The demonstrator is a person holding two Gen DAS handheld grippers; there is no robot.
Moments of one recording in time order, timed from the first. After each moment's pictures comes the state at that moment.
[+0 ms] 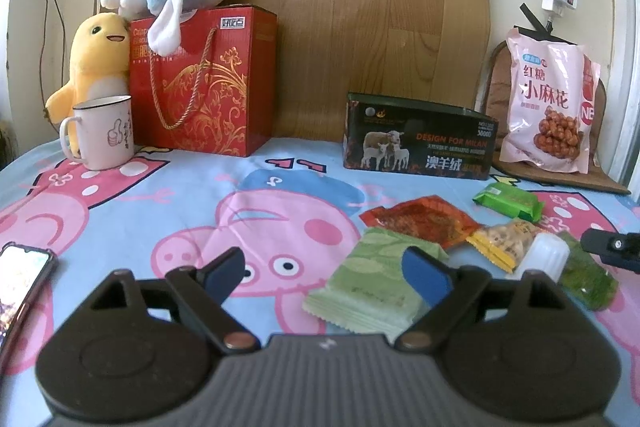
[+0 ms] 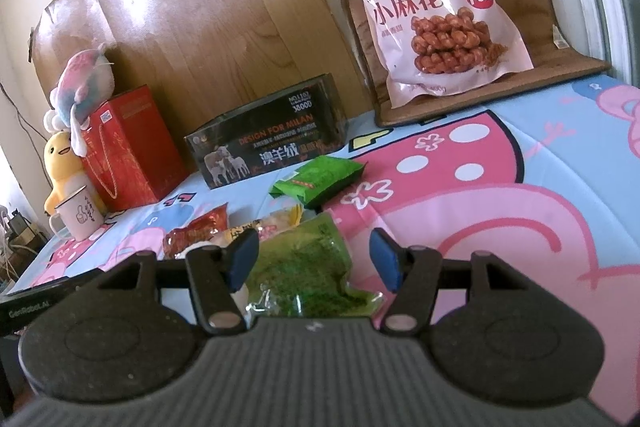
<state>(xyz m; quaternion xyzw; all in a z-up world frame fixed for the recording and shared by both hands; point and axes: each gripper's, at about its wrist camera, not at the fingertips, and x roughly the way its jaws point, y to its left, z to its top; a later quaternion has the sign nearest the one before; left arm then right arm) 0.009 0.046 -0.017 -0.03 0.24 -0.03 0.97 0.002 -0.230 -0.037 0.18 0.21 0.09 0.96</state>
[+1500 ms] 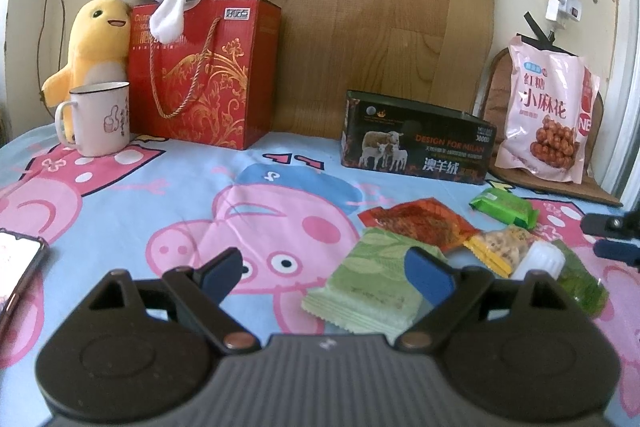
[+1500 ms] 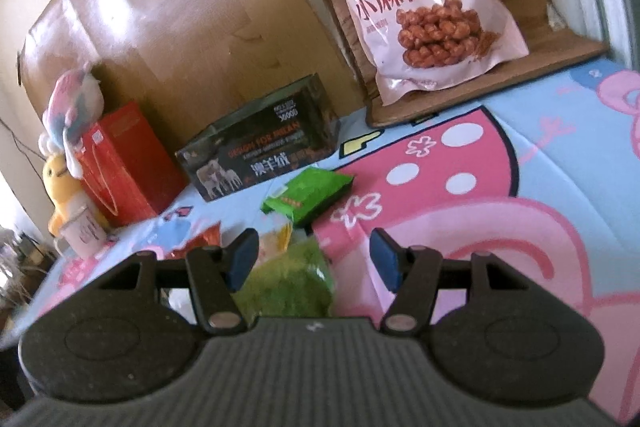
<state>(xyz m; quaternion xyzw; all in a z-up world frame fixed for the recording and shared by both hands) 0.012 0.054 -0.018 -0.05 0.24 -0.04 0.97 0.034 -0.259 -0.023 0.23 0.26 0.10 0.93</state>
